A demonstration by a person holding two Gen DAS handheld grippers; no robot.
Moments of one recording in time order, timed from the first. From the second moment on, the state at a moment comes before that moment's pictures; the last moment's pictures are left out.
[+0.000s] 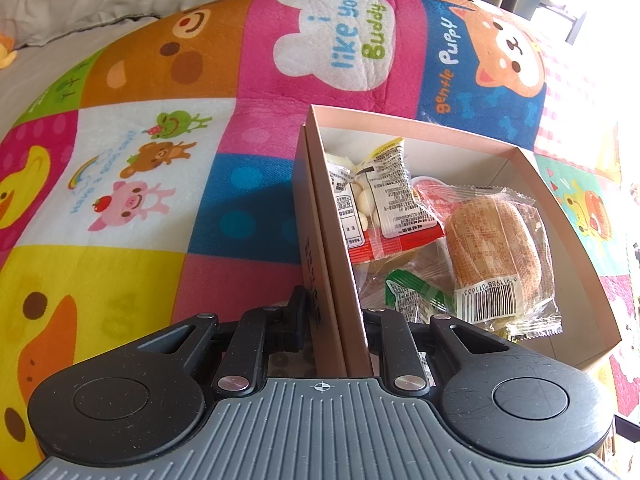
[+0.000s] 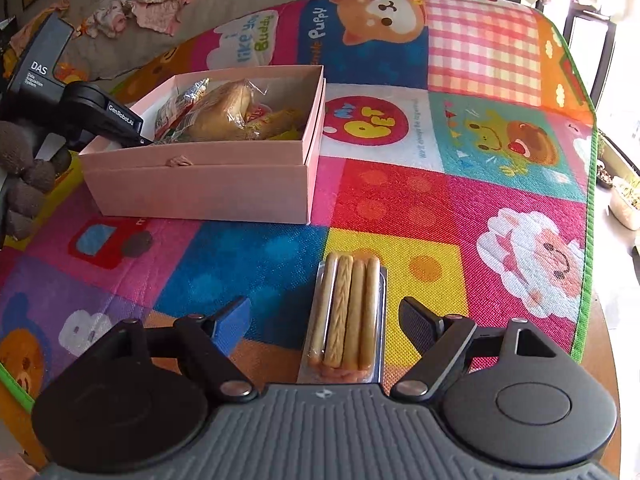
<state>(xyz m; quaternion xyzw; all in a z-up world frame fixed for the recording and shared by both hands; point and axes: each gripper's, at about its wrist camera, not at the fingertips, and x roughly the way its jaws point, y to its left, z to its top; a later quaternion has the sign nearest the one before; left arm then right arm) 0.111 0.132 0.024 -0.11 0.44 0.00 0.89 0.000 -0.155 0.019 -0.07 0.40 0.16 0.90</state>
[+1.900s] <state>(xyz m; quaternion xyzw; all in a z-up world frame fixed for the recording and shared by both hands) 0.109 0.140 0.022 -0.12 0.43 -0.03 0.89 0.176 -0.061 0.096 -0.09 0.40 0.21 0.89</state>
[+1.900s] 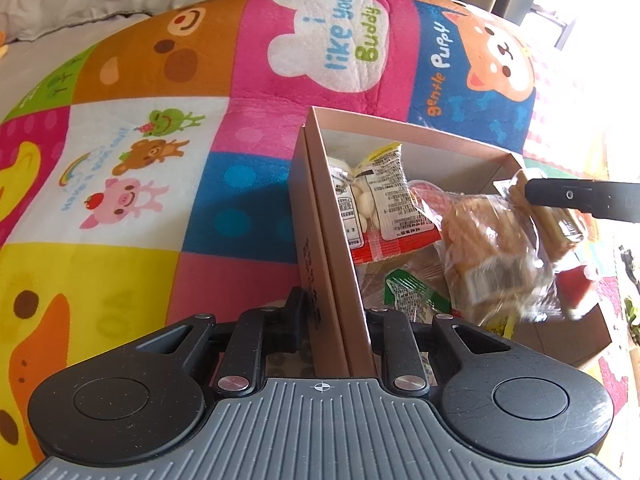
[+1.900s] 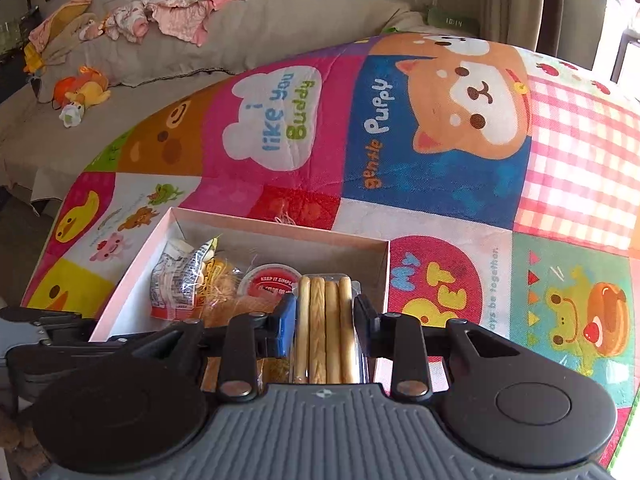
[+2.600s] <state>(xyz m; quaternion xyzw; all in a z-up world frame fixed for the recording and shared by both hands) 0.151 0.112 0.025 -0.14 0.46 -0.04 0.88 0.067 -0.137 0.056 -0.13 0.38 0.25 0.88</state>
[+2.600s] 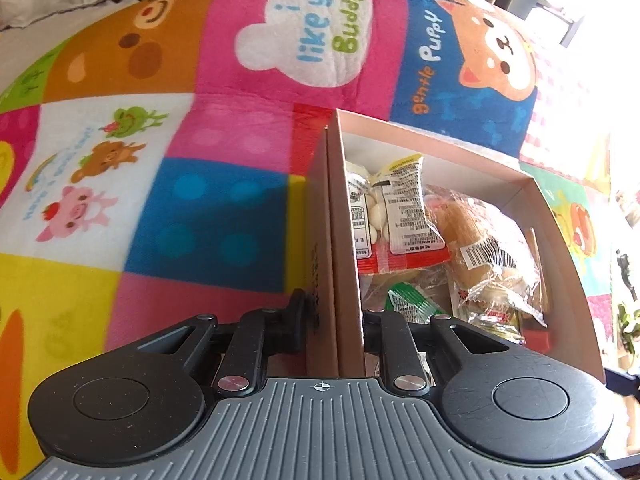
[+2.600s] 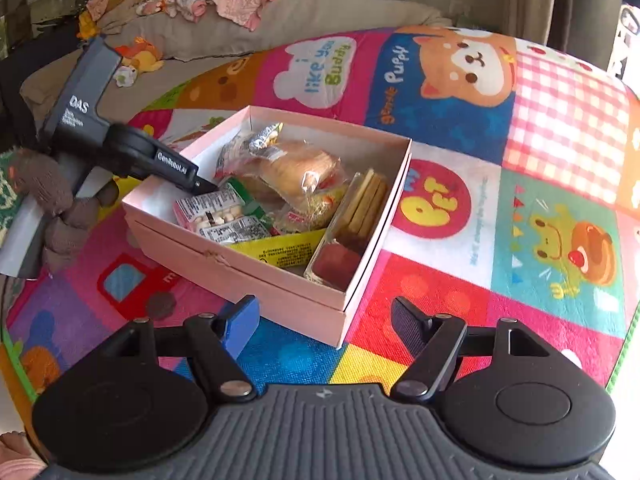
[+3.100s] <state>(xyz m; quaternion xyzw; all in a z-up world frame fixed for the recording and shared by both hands) 0.201 0.088 0.018 -0.02 0.41 -0.04 0.91 0.127 -0.140 0.031 -0.04 0.36 0.15 0.92</state>
